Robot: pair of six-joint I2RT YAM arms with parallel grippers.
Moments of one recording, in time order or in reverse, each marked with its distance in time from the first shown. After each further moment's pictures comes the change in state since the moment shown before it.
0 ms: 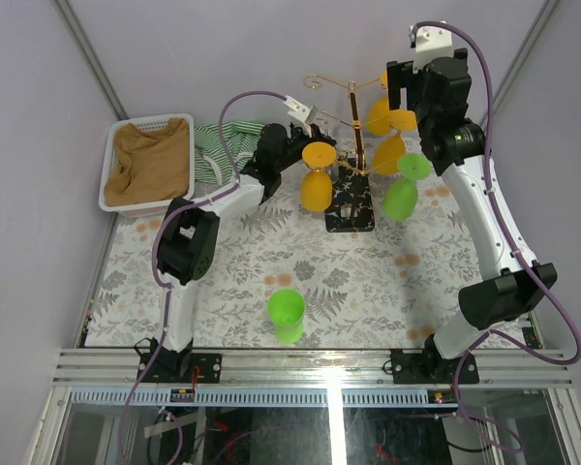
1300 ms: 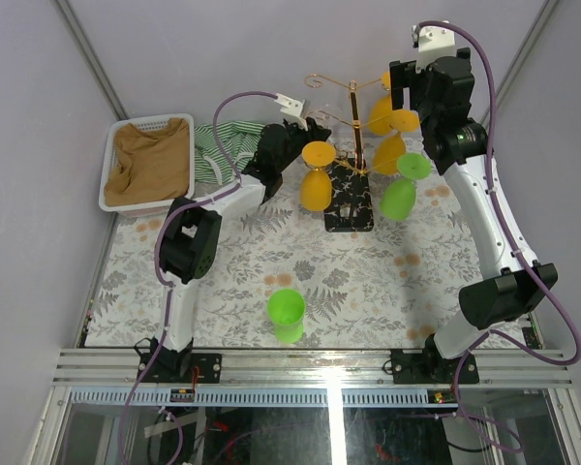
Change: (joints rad) left arm 0.000 0.019 0.010 0.068 -0.173 -0.048; right arm -0.018 0.000 -0.002 0.000 -0.017 -0.008
